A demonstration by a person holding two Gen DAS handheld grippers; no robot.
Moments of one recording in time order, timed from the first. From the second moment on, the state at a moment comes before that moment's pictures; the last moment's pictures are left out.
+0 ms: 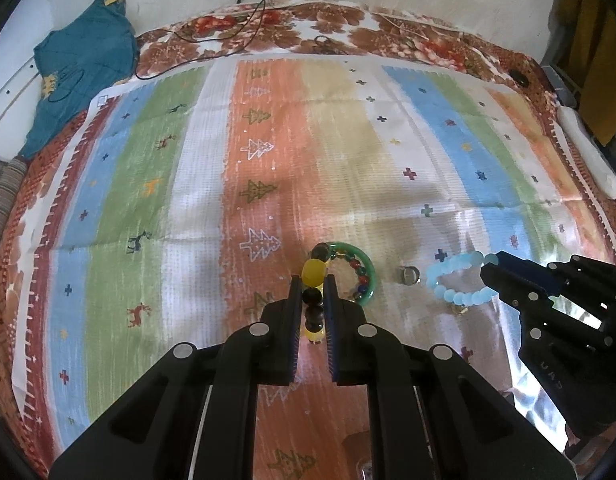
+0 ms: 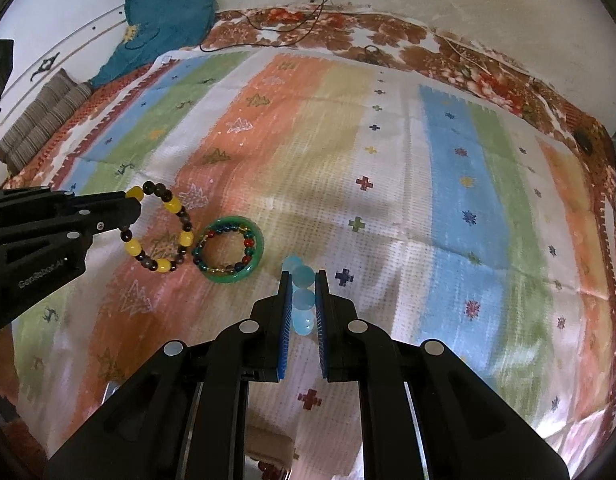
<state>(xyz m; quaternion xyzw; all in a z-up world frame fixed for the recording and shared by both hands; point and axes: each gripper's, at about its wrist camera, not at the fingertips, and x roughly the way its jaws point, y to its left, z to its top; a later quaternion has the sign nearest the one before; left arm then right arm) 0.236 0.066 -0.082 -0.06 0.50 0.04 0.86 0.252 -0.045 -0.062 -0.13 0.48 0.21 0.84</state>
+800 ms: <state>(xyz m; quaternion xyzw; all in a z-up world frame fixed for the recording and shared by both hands) 0.196 0.047 -0.046 -0.06 0.48 0.02 0.88 0.221 -0.063 -0.037 -0.11 0.47 0.19 0.85</state>
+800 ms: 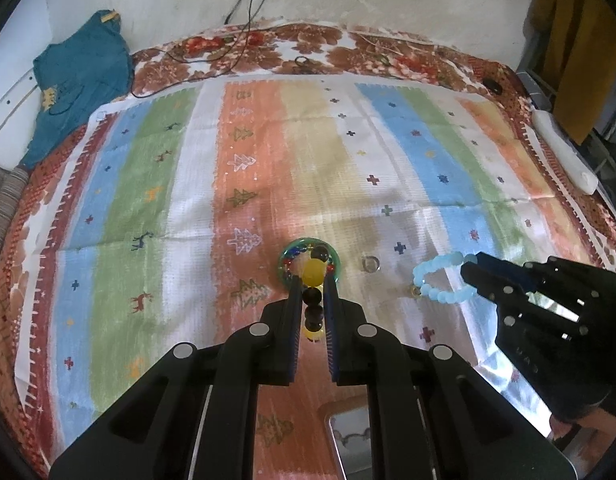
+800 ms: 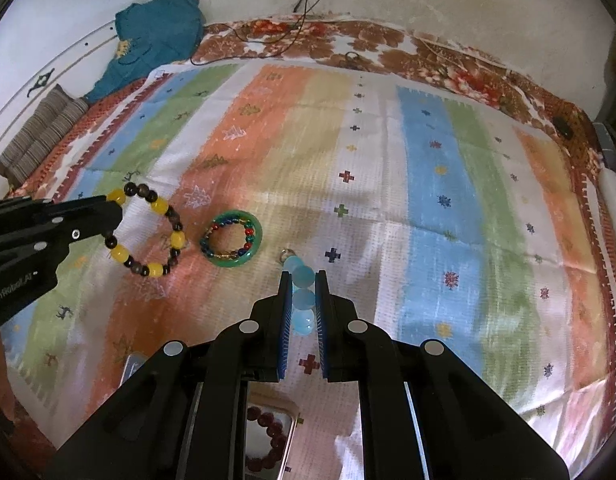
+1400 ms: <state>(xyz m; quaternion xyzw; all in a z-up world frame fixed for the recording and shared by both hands) 0.158 0.024 -0.015 -0.06 0.45 -0.02 0.89 0.190 -0.071 -0.012 -0.11 0.46 0.21 0.86</state>
